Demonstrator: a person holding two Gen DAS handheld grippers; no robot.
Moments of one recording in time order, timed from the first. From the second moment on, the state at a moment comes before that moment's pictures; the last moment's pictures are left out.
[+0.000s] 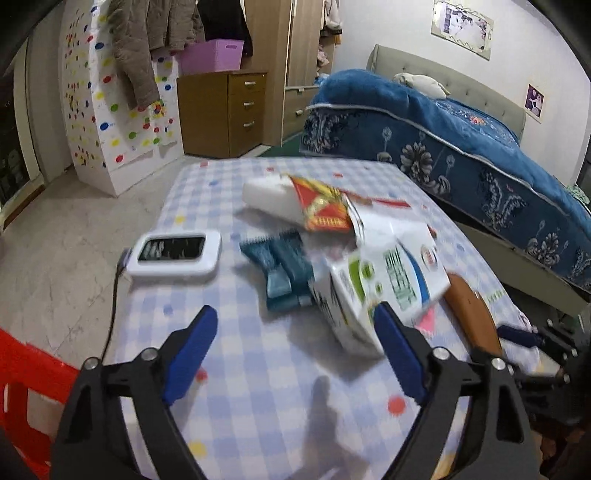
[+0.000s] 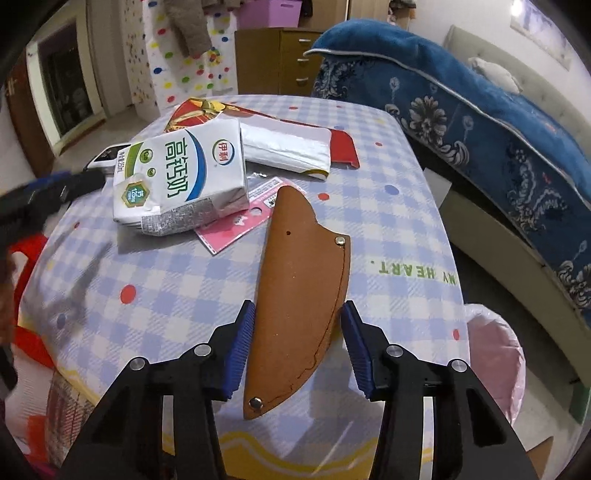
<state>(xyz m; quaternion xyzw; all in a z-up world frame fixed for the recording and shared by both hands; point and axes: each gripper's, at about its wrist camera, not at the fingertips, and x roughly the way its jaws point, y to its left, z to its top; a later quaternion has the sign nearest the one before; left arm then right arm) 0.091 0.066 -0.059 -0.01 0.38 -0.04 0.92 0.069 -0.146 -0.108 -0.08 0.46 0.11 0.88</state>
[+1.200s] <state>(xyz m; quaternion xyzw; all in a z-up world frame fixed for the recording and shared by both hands) 0.073 -0.026 -0.084 0.13 0.39 -0.17 0.90 0.048 -0.218 -0.078 0.00 0.43 0.07 0.90</state>
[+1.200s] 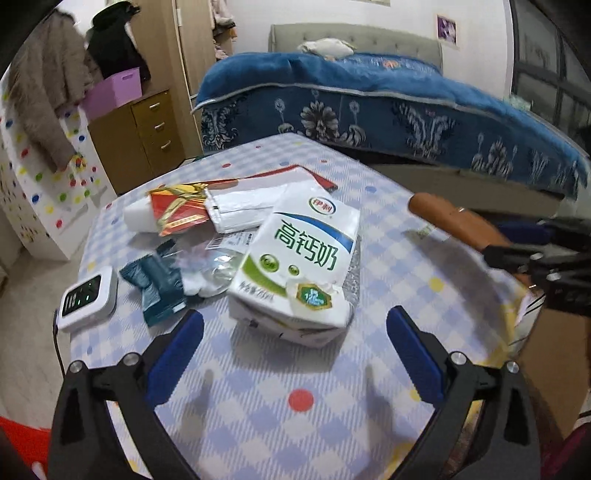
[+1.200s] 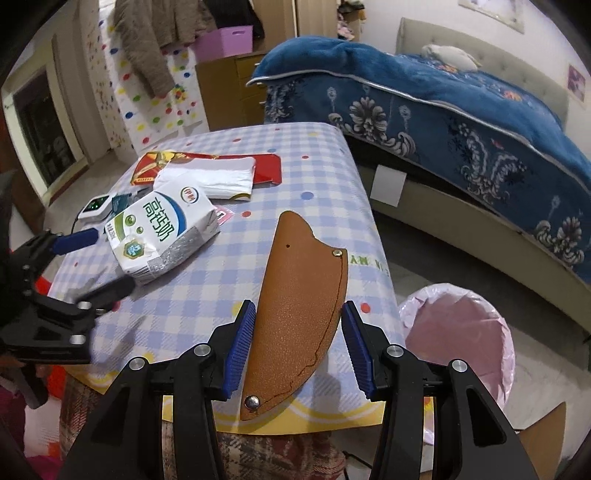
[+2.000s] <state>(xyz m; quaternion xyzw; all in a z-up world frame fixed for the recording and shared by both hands) 0.083 -0.043 -0.076 0.06 0.41 -0.18 0.90 0.045 -0.234 -0.074 0.02 0.41 0.08 0.91</state>
